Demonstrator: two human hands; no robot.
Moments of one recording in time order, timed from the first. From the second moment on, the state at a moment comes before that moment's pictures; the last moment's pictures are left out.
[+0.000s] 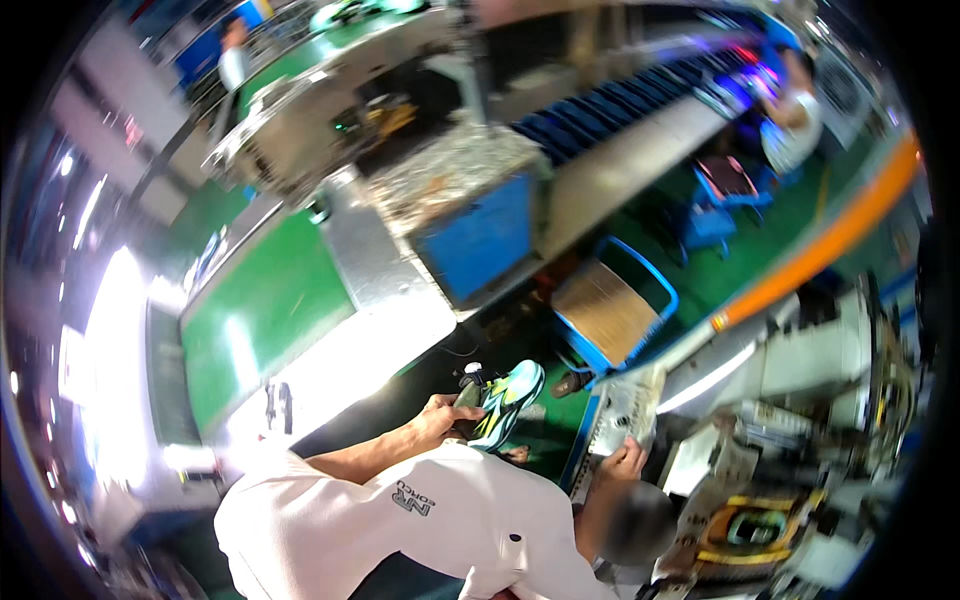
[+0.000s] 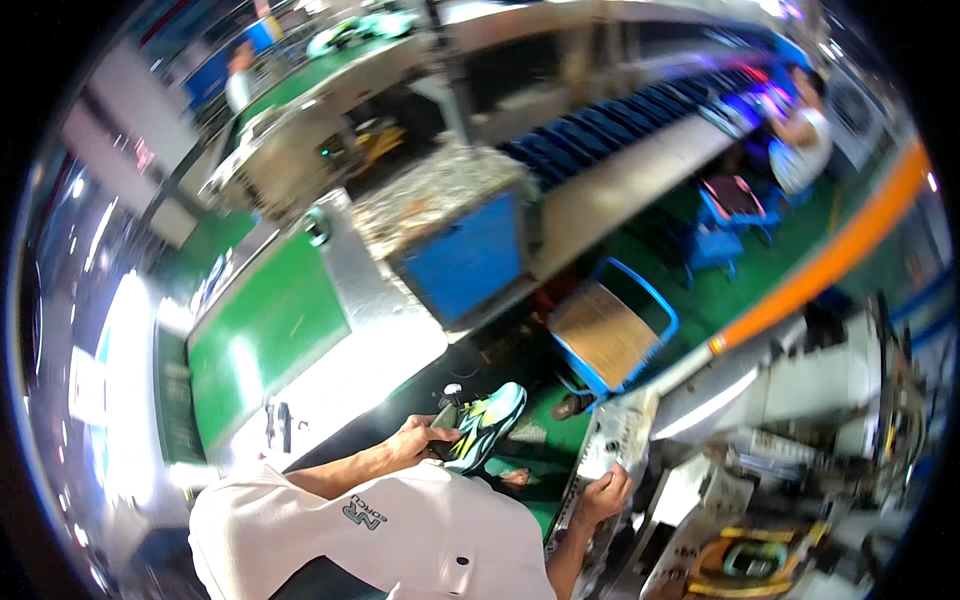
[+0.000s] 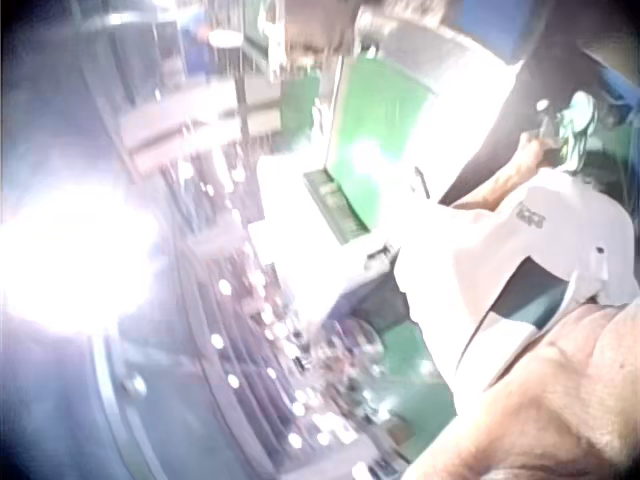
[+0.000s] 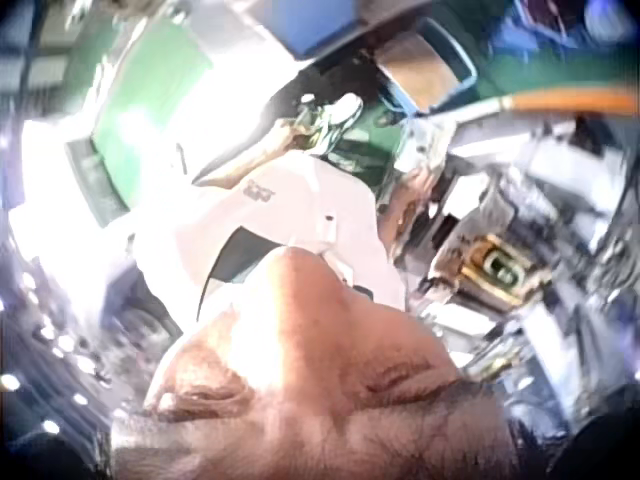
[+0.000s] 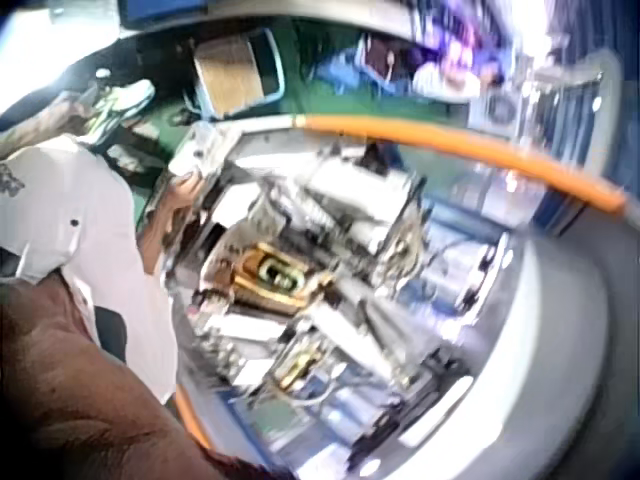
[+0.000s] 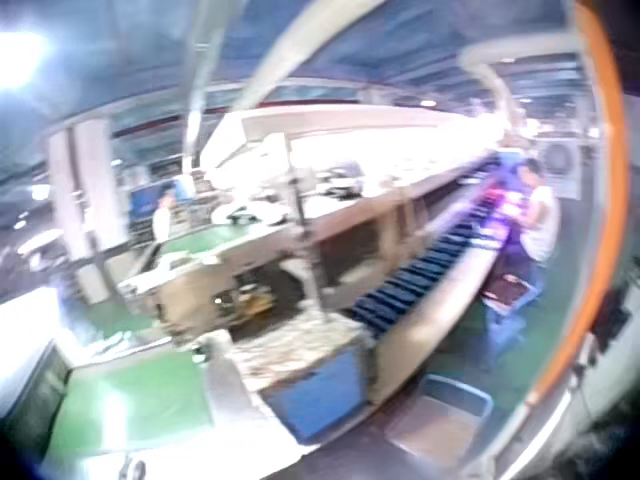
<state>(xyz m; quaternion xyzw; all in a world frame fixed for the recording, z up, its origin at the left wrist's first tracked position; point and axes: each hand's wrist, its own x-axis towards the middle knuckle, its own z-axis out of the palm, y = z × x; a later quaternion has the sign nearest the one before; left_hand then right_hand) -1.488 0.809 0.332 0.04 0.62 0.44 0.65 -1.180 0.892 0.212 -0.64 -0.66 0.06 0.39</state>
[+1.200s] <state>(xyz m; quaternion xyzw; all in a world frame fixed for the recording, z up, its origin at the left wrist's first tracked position) -2.283 0.833 0.096 -0.05 0.91 0.41 -0.08 -1.957 1.277 0.651 -0.33 -0.92 0.12 0.18</state>
